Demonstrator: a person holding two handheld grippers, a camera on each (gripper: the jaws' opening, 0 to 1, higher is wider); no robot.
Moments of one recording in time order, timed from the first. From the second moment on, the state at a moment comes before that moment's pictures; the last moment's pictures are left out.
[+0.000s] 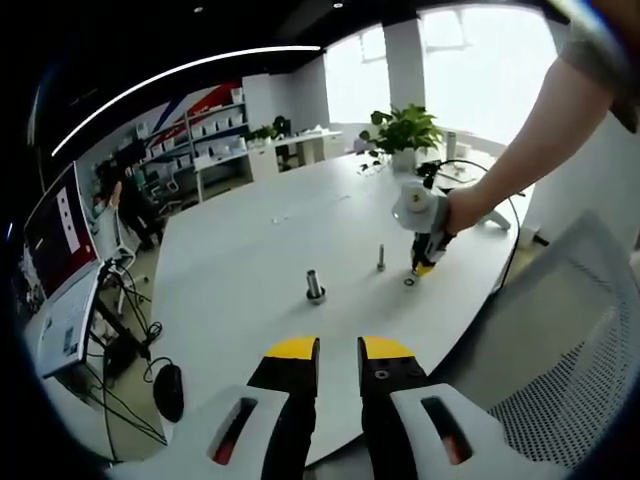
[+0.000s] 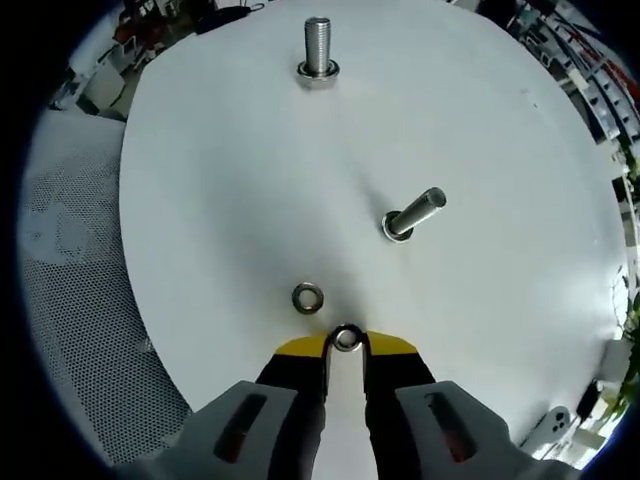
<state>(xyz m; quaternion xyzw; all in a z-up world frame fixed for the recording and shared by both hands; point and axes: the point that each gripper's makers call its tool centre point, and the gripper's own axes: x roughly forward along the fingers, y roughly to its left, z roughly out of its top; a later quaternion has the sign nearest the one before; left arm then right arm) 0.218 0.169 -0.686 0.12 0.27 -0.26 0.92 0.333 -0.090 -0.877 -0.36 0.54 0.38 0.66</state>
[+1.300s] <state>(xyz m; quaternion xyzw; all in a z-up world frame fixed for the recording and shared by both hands) 0.216 0.168 -0.689 0.13 0.28 -0.27 0.91 0.333 -0.097 -0.862 -0.31 0.53 0.36 0.70</state>
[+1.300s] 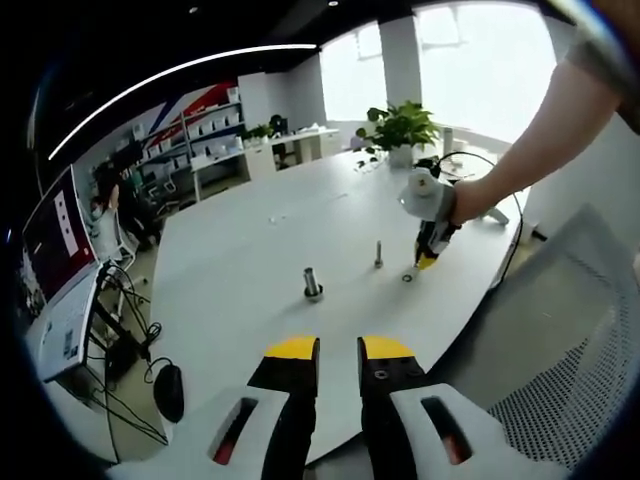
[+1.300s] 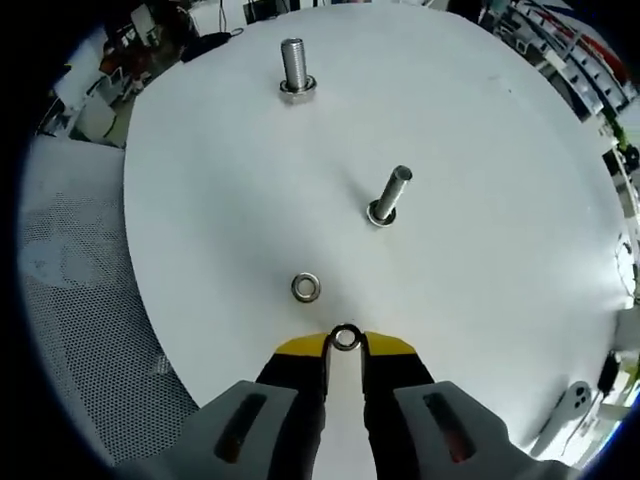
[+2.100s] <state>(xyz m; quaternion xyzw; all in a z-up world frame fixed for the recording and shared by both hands) 0.216 0.167 -0.687 0.13 0.27 -0.27 0.91 0.381 -0.069 -0.811 -0.29 0.46 0.37 0.75</state>
